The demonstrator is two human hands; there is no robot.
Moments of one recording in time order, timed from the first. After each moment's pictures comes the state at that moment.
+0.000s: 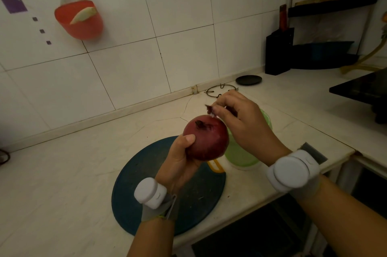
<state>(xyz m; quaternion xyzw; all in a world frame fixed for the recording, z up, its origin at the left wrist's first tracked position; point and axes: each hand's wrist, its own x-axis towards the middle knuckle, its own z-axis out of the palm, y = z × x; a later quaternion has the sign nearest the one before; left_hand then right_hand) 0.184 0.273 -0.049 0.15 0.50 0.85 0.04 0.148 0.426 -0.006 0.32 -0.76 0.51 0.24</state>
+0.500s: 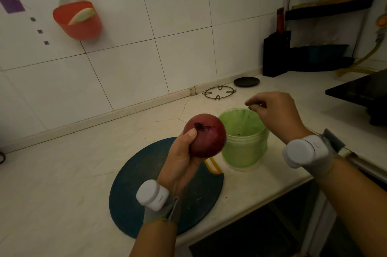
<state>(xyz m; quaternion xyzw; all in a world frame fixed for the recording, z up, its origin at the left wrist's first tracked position) 0.179 0.279 -0.050 0.09 0.49 0.87 0.00 0.100 0.487 -0.013 0.12 -0.89 0.35 0.26</state>
